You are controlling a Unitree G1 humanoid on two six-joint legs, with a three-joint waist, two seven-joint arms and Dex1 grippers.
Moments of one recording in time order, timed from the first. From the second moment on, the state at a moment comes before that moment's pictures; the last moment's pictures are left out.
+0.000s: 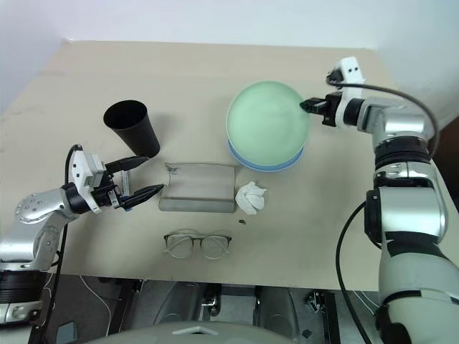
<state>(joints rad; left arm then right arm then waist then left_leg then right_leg) -0.14 0.66 0.19 -0.07 -0.48 0.14 -1.04 -1.17 -0.65 0.02 1.04 0.20 0.47 0.92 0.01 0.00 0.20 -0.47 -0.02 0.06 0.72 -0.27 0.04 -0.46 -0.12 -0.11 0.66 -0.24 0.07</state>
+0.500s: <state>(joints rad) -0.12 0.67 0.19 -0.13 -0.49 0.19 -0.99 -1.21 -0.59 0.05 1.17 0.05 0.37 0.89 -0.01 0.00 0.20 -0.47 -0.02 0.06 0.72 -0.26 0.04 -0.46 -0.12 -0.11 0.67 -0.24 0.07</state>
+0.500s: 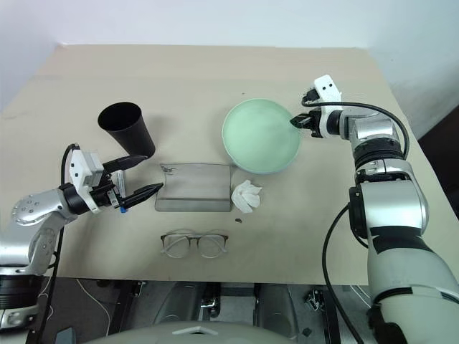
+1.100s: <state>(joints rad) -0.14 0.68 0.20 -0.13 -0.49 0.19 -0.98 -0.78 -0.76 -0.08 0.23 0.39 0.70 1.23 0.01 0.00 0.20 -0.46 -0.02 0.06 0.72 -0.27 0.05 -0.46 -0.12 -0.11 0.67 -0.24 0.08</state>
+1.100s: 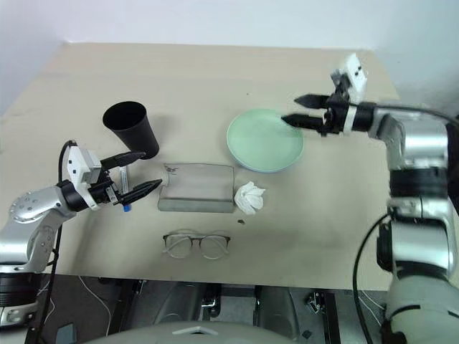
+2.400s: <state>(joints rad) -0.12 0.69 0.22 -0.10 -0.49 0.17 -0.98 -0.43 -0.61 0.19 -0.03 0.37 0.61 1.08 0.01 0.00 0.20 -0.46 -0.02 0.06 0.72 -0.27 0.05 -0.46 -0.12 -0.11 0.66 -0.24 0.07</state>
